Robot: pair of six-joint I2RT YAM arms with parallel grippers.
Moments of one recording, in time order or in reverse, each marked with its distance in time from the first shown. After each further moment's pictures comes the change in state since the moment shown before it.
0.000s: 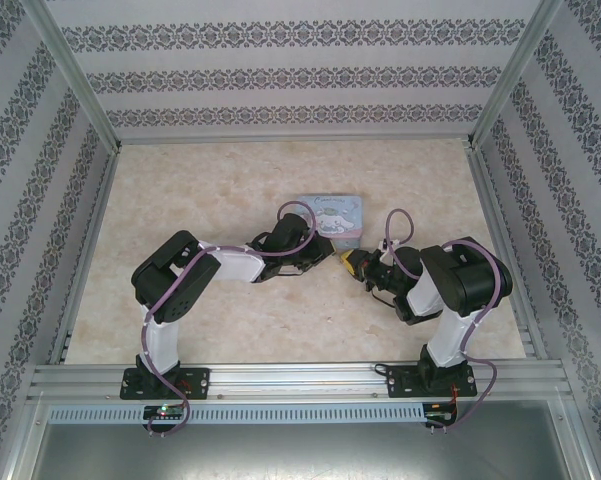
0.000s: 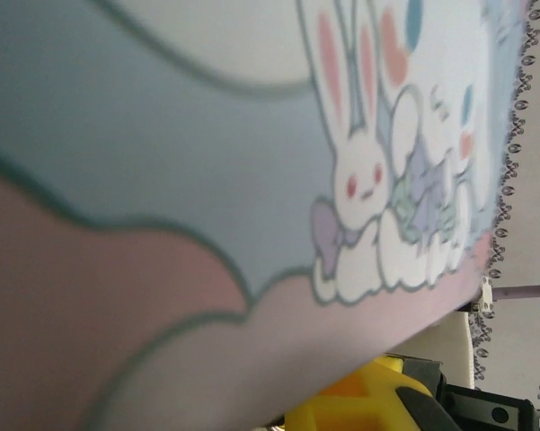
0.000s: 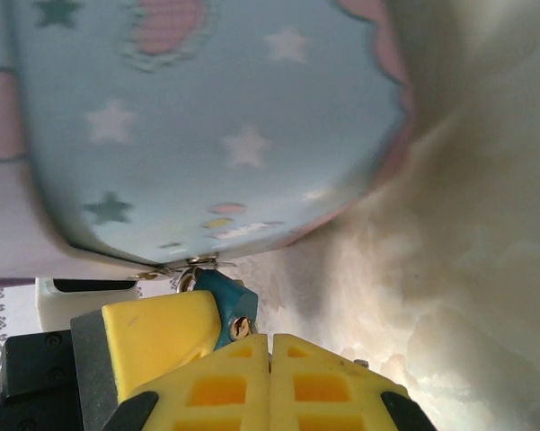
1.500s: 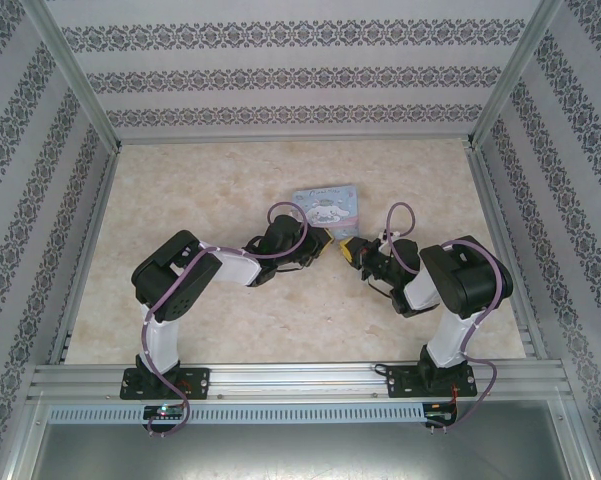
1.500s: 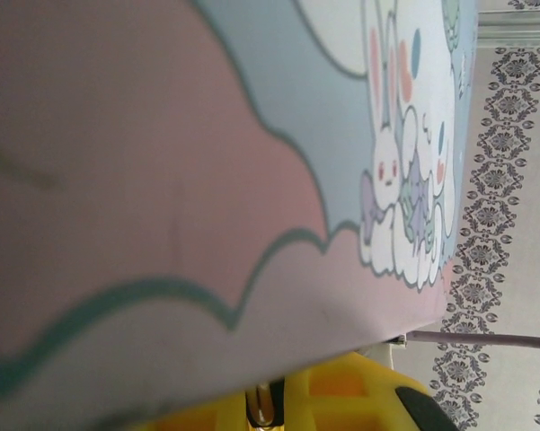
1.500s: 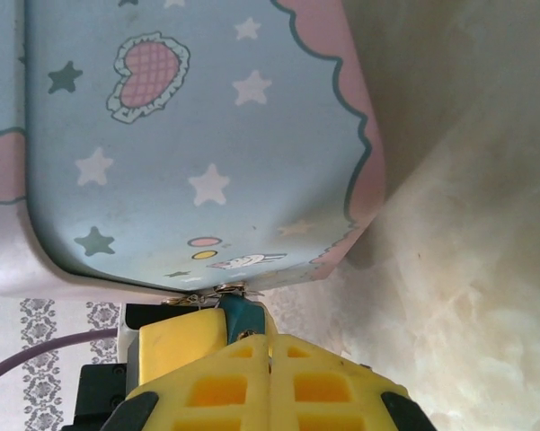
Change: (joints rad) left arm 0.013 0.006 -0.066 0.243 -0.063 -0.236; right arm 0.016 -0.014 0.071 -0.001 0.069 0.127
